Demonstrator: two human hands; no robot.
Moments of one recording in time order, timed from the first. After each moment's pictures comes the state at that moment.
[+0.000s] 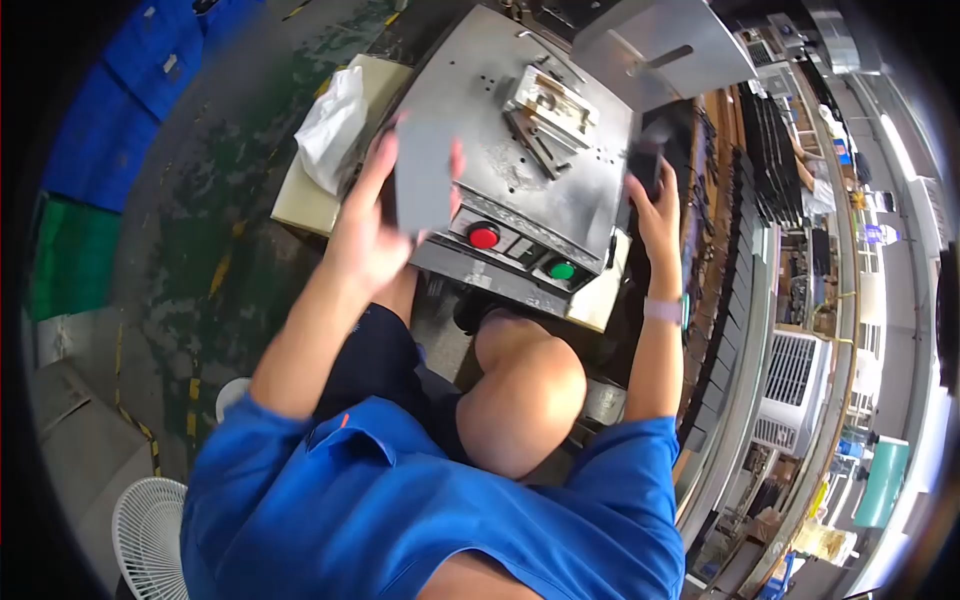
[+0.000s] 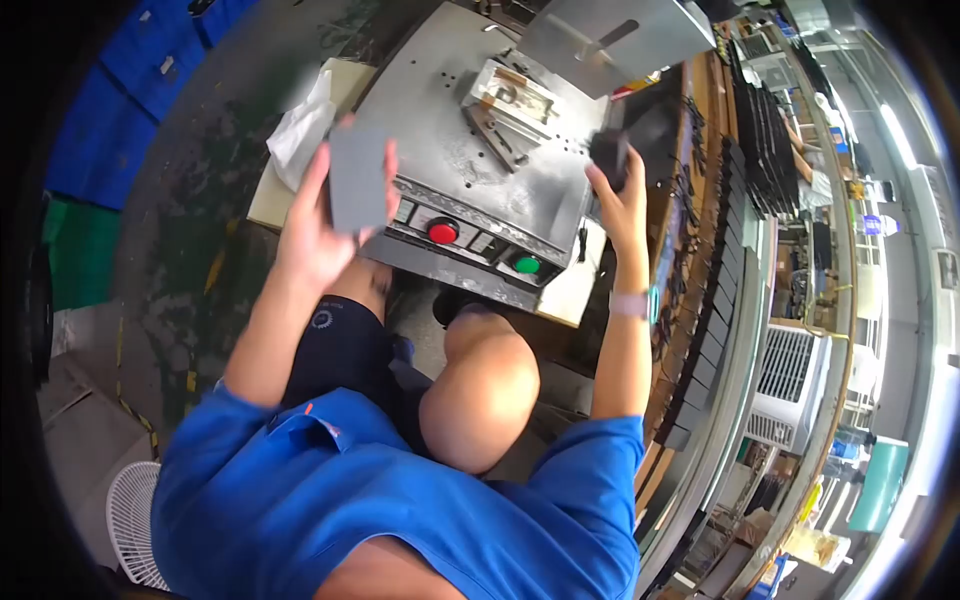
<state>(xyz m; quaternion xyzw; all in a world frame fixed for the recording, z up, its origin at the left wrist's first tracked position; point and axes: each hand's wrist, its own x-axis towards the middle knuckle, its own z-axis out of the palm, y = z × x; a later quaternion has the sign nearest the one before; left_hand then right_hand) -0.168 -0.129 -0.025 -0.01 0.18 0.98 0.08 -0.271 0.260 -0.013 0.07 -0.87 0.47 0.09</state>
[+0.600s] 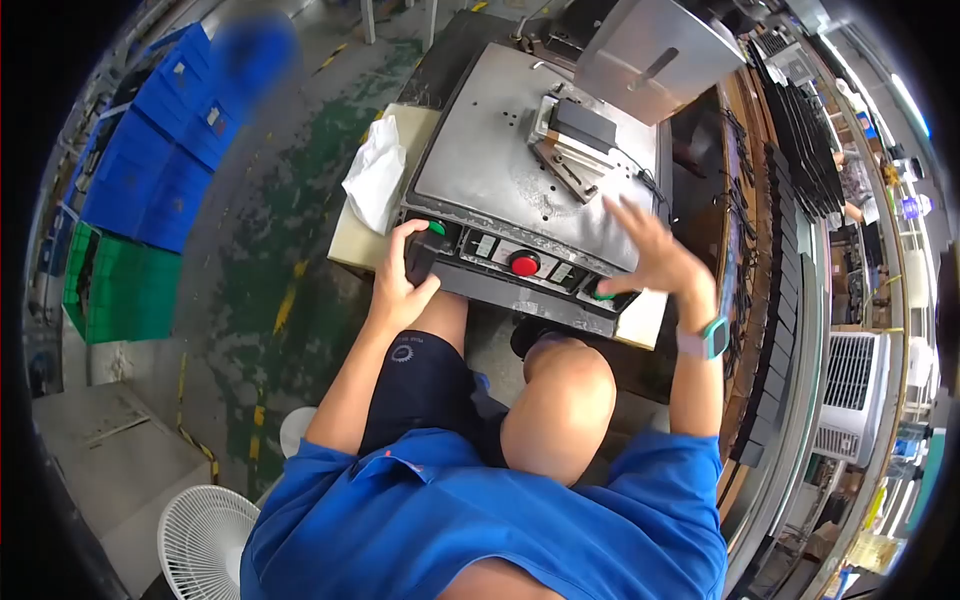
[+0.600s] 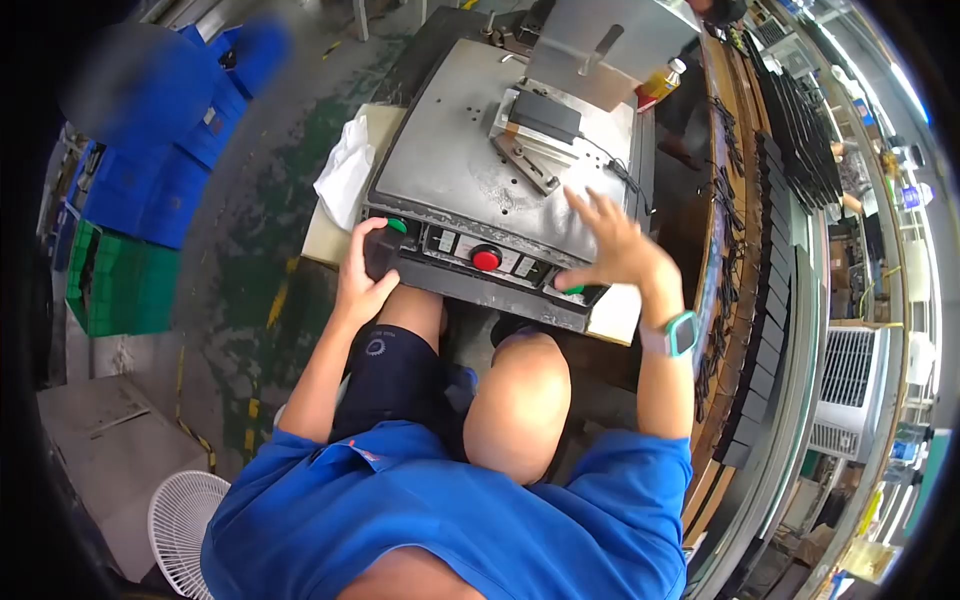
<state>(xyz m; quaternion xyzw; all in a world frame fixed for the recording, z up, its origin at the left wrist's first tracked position) -0.142 -0.162 -0.109 0.06 0.80 0.59 -0.13 -0.220 0.203 0.030 0.19 -0.96 0.06 -0.18</state>
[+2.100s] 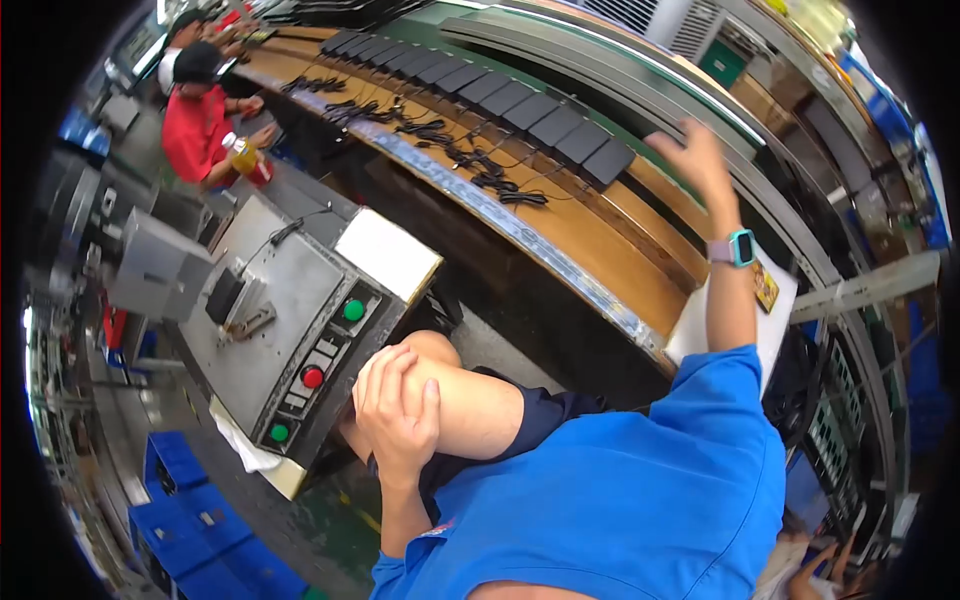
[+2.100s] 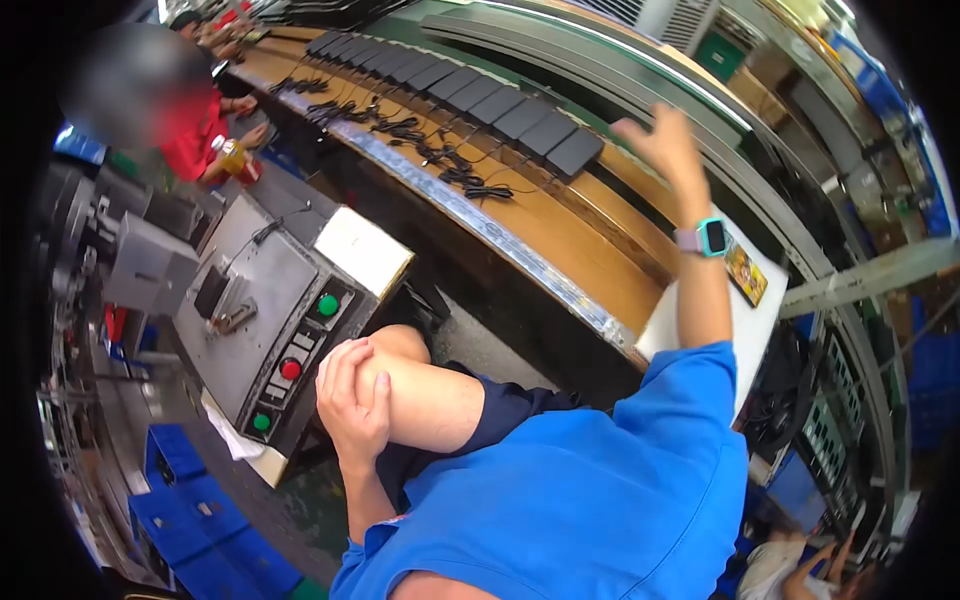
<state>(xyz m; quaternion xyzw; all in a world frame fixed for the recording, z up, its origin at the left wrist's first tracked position) -0.027 0.028 0.033 0.49 0.79 0.38 -0.02 0.219 0.502 0.076 -0.53 -0.82 0.02 0.21</state>
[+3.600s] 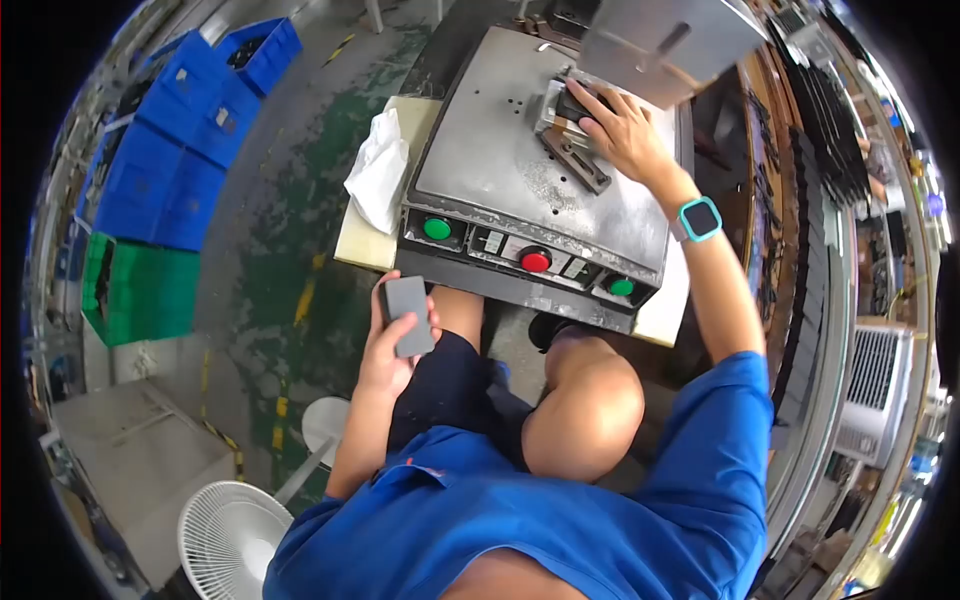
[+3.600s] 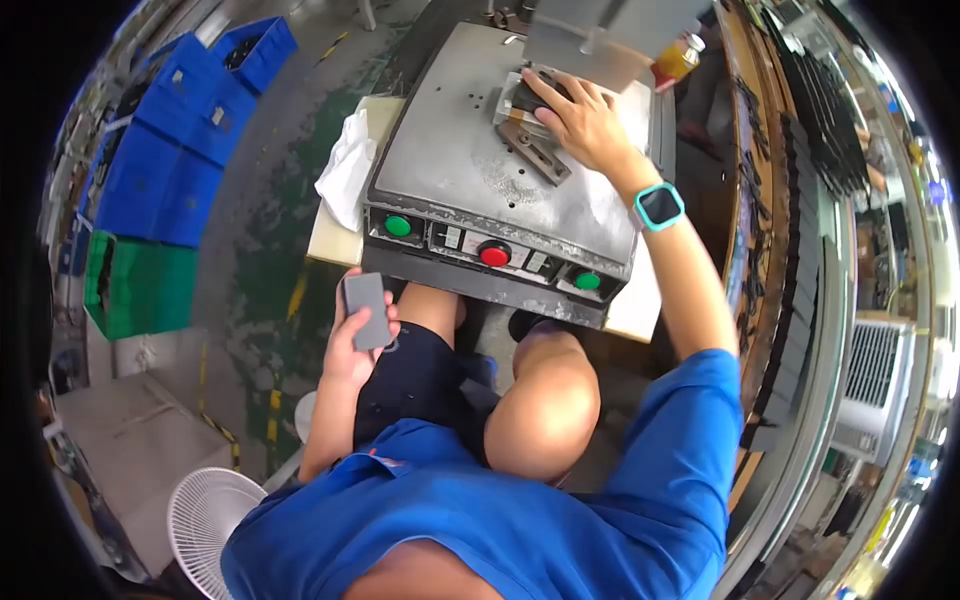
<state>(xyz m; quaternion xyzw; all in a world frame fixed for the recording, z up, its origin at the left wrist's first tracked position) -0.062 -0.166 -0.094 -0.15 0.33 0.93 0.09 -0.353 0.161 -0.018 0.33 -0.93 0.04 0.18</state>
